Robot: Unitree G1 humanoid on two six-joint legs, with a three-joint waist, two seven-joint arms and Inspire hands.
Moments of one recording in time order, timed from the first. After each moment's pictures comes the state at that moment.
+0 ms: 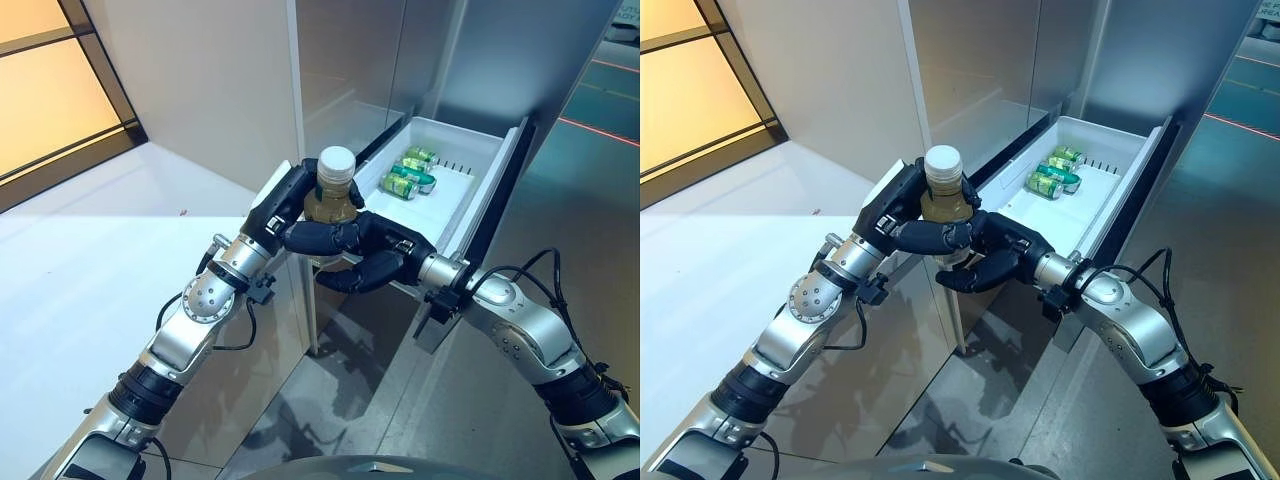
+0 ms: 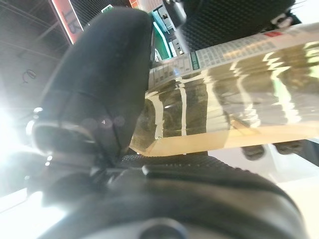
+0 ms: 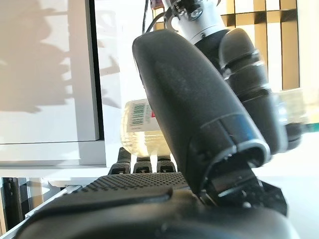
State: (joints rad) left arm -0.28 0.56 -0.36 -0.16 -0.35 -0.23 -0.06; right arm -0.28 -0.65 0.30 -0.28 0.66 0.36 0.33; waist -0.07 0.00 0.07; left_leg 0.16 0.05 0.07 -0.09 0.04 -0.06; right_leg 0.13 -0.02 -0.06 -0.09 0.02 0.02
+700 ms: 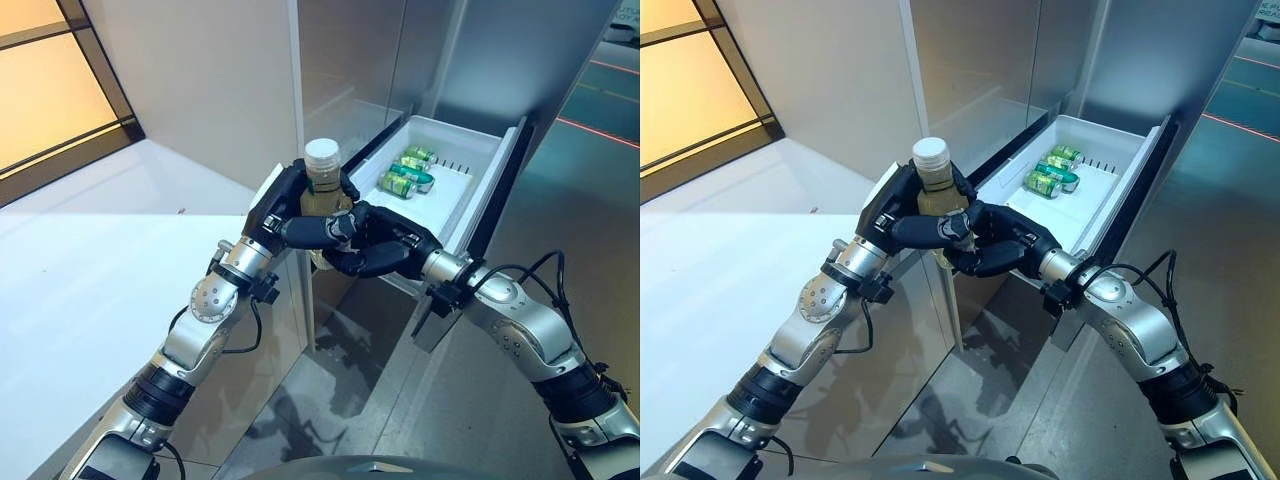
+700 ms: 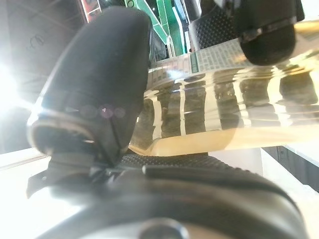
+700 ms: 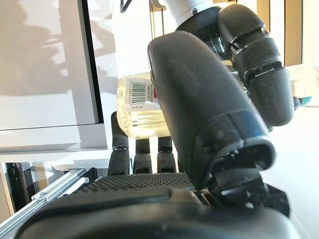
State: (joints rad) left arm -0.27 0.48 -0.36 -0.13 -0.48 -0.24 -0.06; right arm -0.28 -0.62 0.28 -0.24 0.67 0.36 0.25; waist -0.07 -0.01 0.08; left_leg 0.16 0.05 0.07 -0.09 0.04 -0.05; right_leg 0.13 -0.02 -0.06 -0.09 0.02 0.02
